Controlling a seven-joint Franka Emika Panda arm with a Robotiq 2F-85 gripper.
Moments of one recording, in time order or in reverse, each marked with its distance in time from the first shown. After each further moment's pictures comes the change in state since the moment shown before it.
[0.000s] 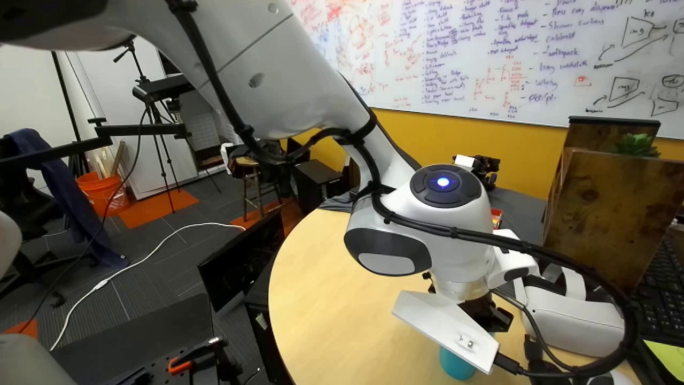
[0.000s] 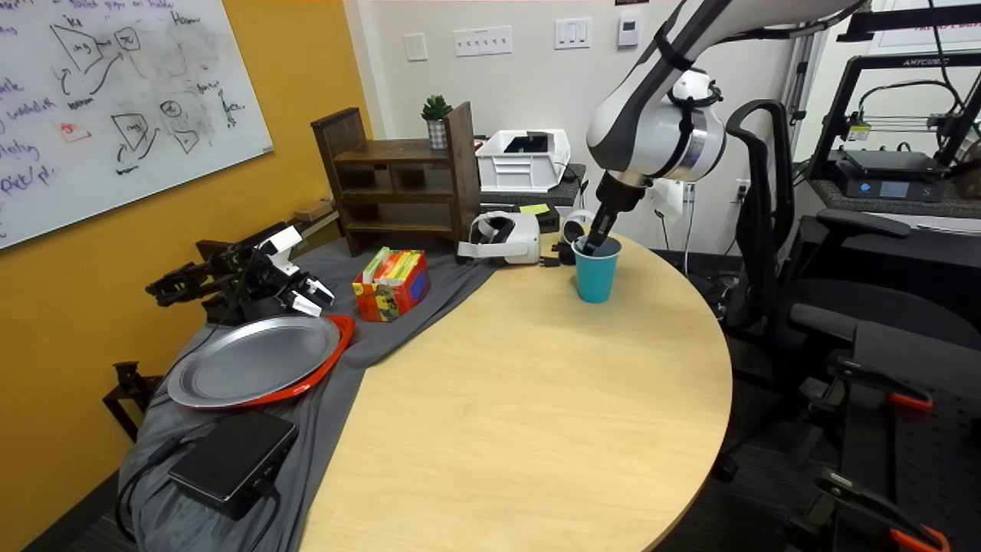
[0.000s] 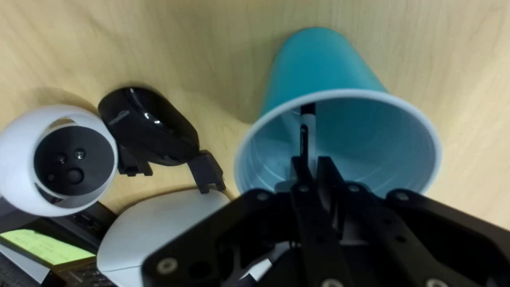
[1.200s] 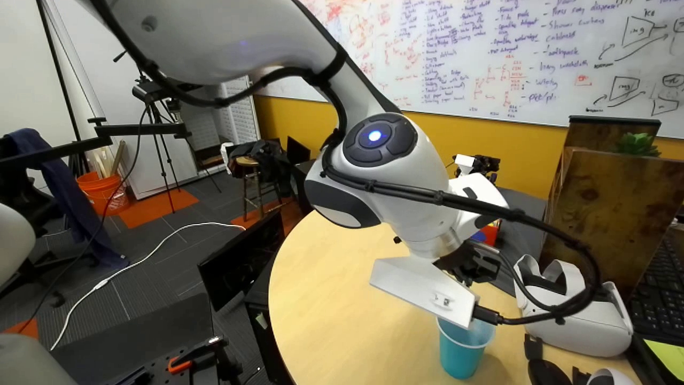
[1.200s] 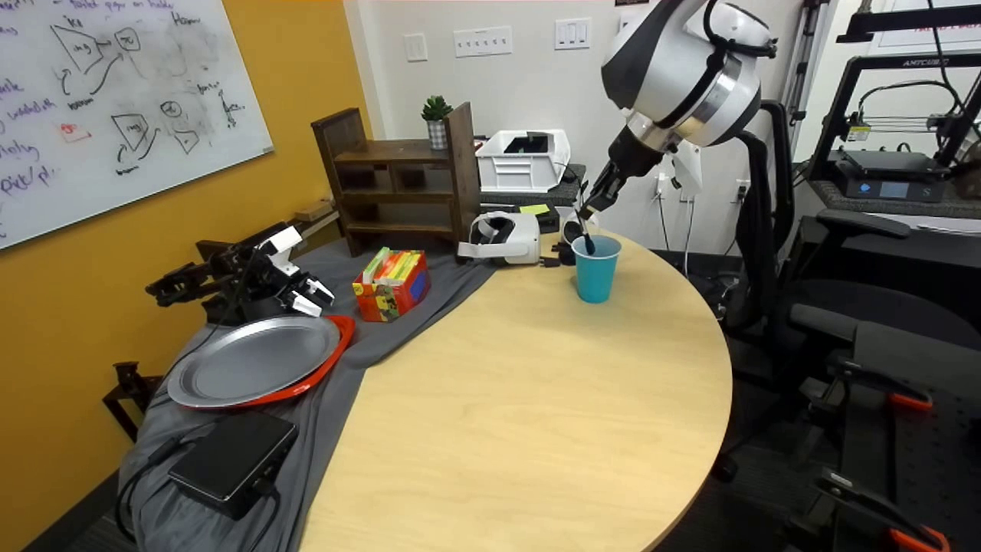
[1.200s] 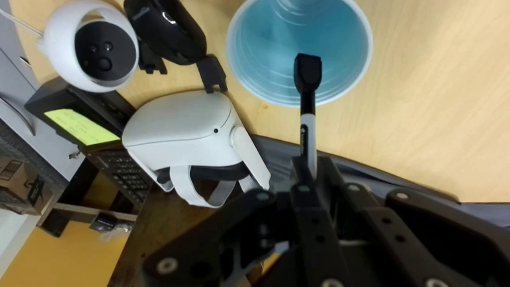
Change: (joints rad) arm -0.180 -0.226 0.267 -0.146 0.340 0.143 -0.373
